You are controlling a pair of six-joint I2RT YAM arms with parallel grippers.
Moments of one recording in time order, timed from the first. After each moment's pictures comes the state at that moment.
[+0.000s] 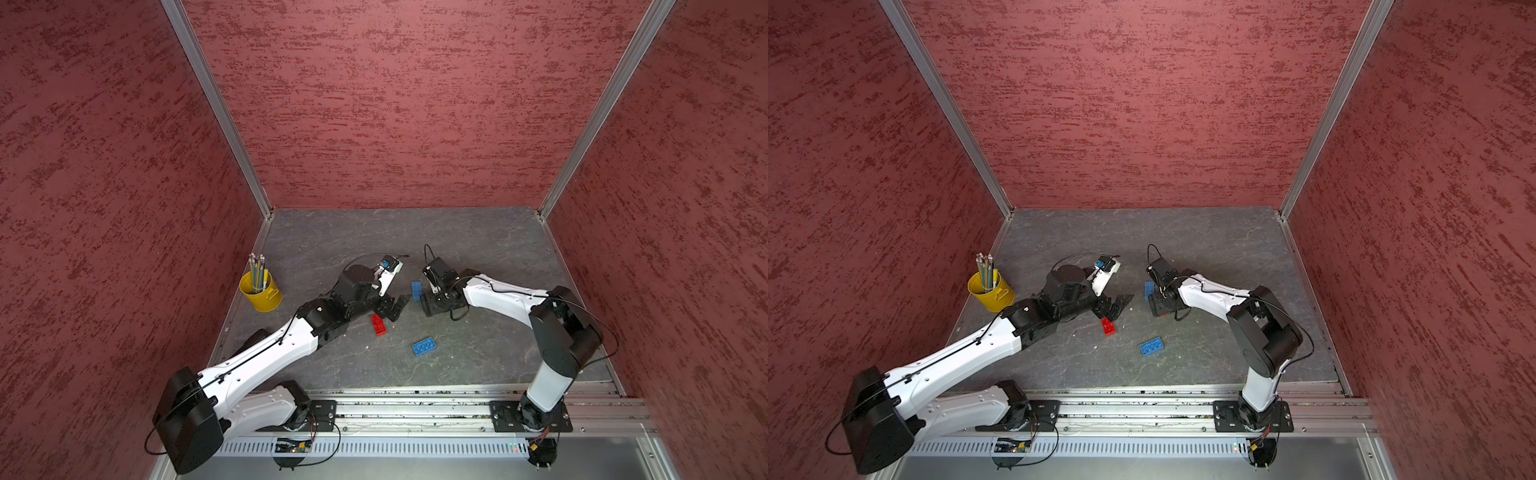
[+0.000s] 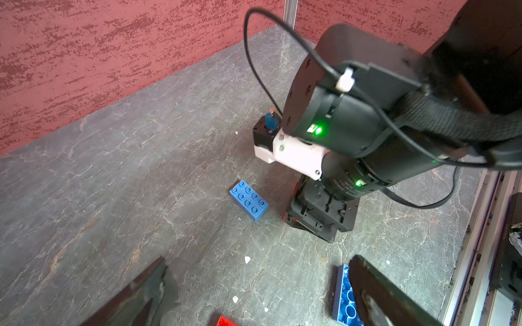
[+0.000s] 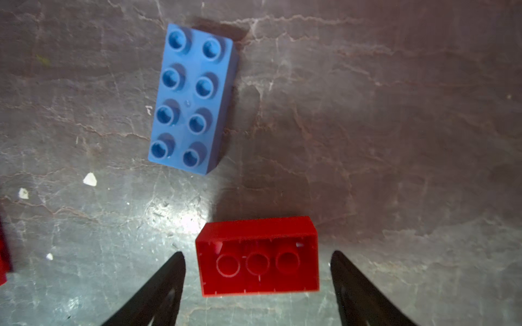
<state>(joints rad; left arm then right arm) -0.75 1.12 0.81 -0.19 0.02 -0.01 0.66 1.77 1.11 -0.59 0.07 0.36</state>
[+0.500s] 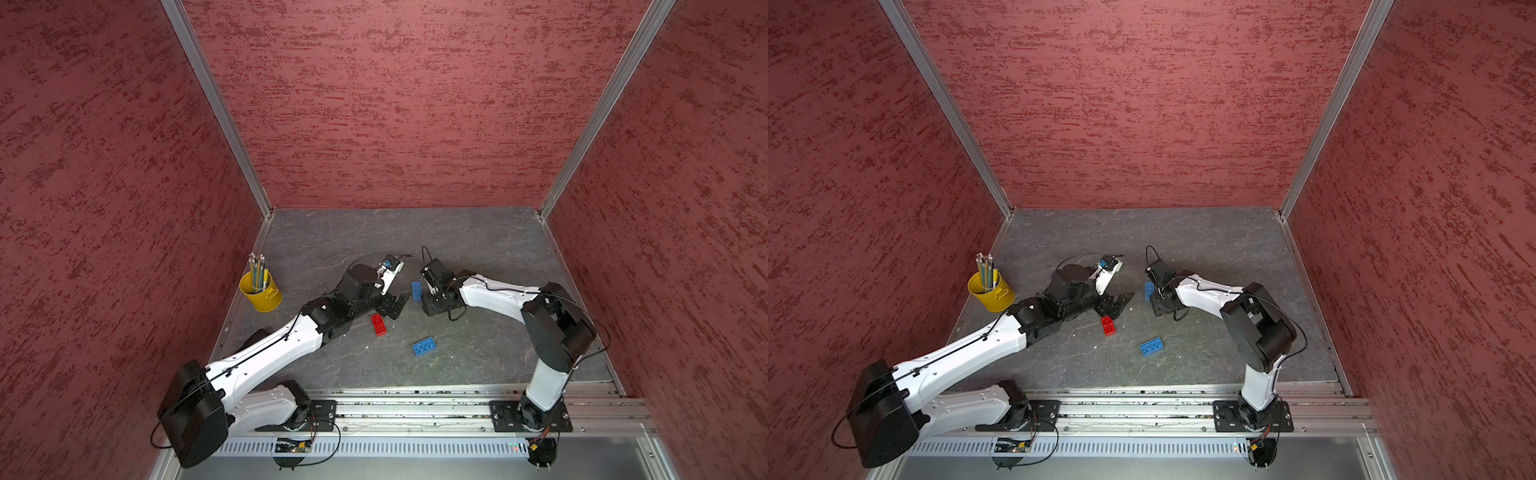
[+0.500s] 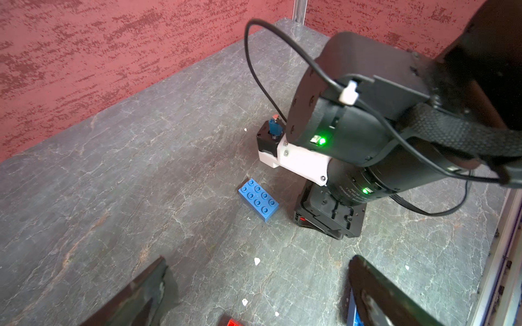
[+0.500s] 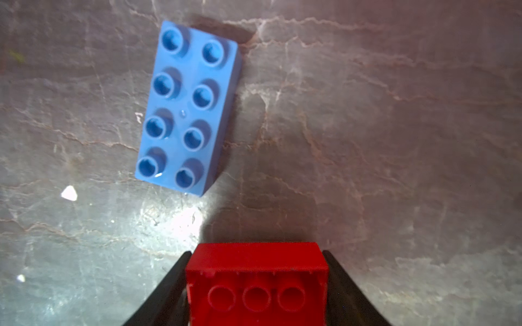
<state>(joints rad) -0.75 1.15 0.81 -0.16 -0.02 0.00 0.66 1.78 1.10 -0.55 0.07 0.35</state>
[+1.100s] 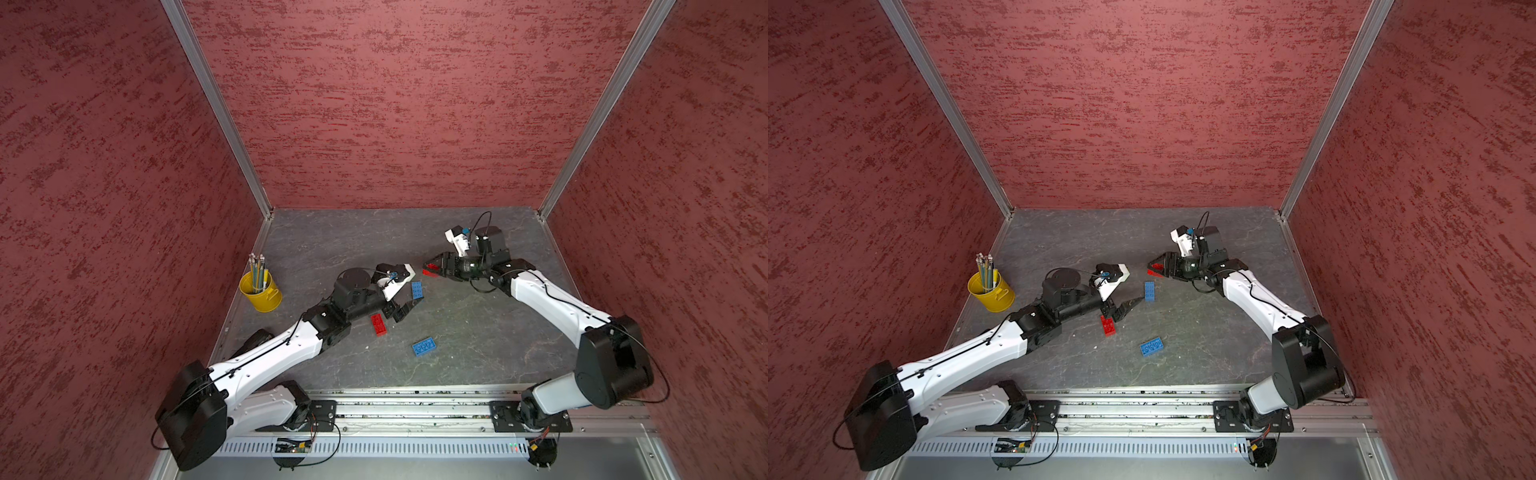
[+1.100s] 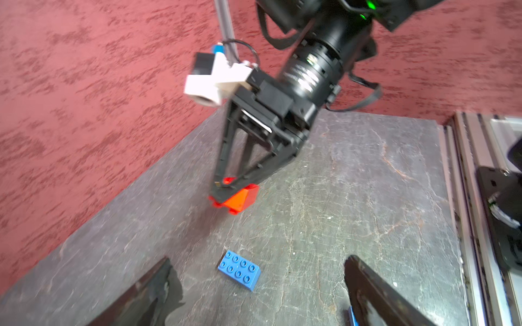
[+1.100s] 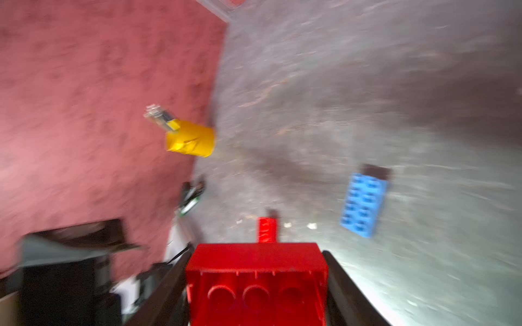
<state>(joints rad) -0.75 1.14 0.70 0.19 0.25 0.25 0.36 1.48 1.05 -0.18 -0.80 0.61</state>
